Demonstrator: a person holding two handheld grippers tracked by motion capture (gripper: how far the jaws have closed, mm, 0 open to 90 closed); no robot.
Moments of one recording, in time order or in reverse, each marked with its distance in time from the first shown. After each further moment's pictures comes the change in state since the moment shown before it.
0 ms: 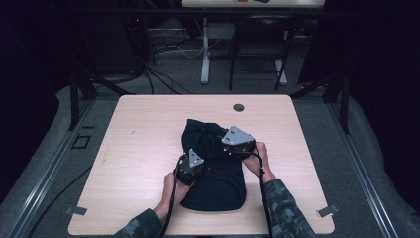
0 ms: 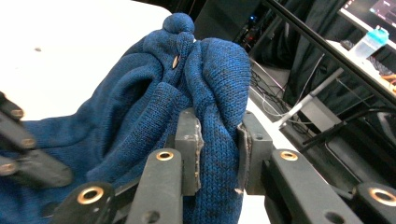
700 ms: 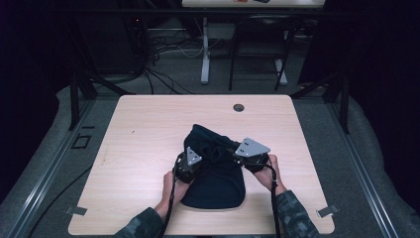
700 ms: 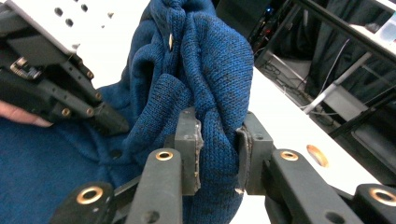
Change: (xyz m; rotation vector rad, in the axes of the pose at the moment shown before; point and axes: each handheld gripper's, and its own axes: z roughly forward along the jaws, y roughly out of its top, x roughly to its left) left arm 0.004 -0.003 0.001 -0.022 0.029 -0.016; right arm 0.006 -0.031 -0.038 0.005 0.085 0.085
